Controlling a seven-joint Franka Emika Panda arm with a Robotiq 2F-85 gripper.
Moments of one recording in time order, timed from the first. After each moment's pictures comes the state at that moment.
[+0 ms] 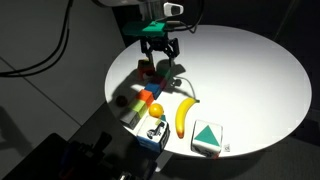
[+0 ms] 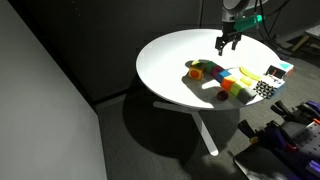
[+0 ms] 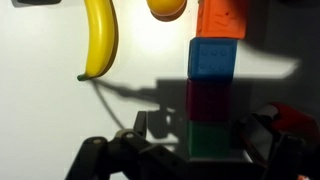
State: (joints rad) arm 0.00 0.44 -0.03 -1.93 -0.06 2.23 0.01
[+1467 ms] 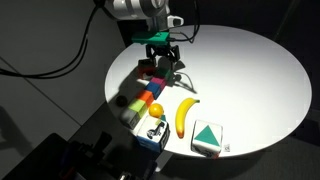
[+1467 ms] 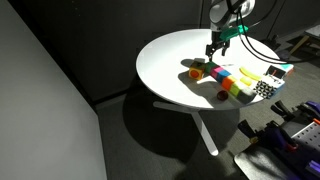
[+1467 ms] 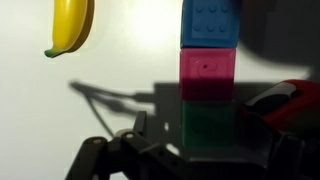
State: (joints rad) arm 0.02 0.64 -0.02 -1.74 -0.06 2.23 0.05
